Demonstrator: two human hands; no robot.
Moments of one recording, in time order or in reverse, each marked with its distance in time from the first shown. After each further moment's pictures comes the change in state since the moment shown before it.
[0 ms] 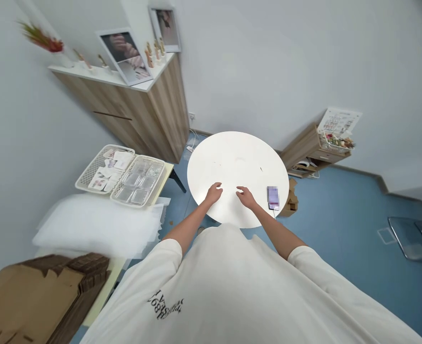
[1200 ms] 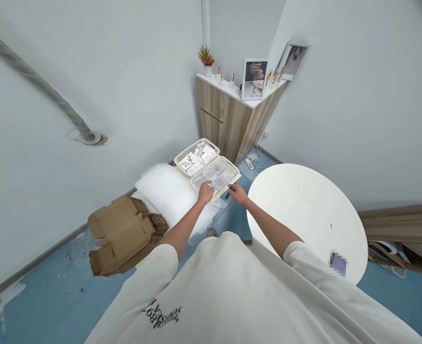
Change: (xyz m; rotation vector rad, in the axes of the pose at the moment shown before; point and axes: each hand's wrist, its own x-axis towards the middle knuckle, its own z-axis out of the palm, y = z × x) left_hand -0.076 -0.132 -0.332 -0.030 0.754 -0.145; right_hand 0.081 -0.258 0.302 -0.280 -0.455 -0.518
